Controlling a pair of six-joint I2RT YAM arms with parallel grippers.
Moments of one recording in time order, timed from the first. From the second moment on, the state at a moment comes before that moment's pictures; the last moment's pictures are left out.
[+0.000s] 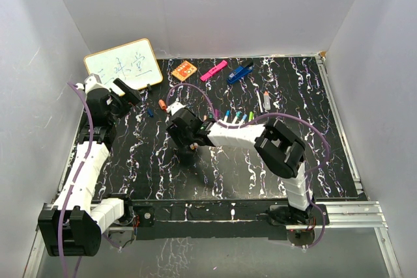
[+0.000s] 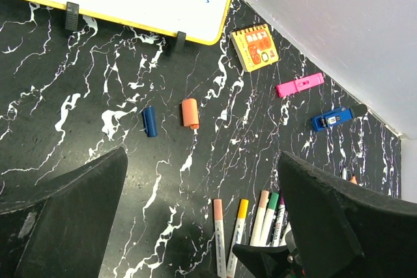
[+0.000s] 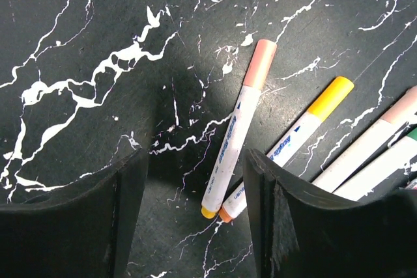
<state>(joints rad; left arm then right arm) -0.01 1.03 0.84 -0.21 -0.07 -0.65 0.98 2.01 1.41 -0.23 0.17 0.21</state>
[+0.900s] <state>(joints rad) -0.01 1.03 0.84 -0.21 -0.07 -0.65 0.98 2.08 1.43 -0.21 0.18 0.23</state>
